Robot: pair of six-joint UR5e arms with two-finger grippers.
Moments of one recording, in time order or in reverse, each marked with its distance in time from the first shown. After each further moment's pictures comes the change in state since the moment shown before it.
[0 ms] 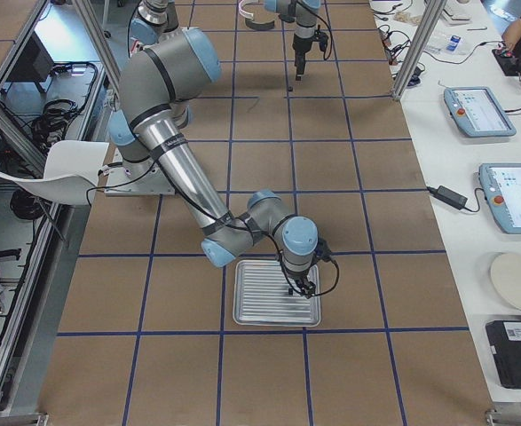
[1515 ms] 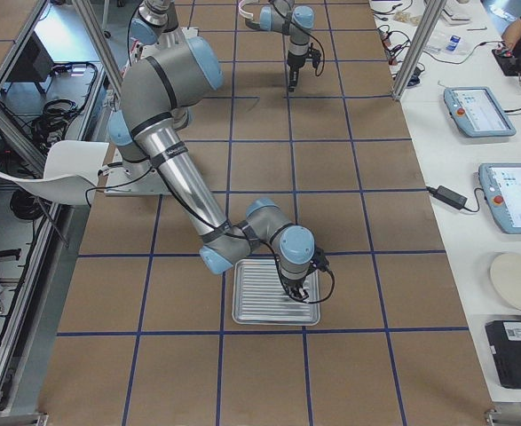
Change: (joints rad) left arm 0.009 -0.018 -0.061 0.062 0.003 0.073; right arm -0.011 0.011 -0.004 -0.006 -0.013 0.096
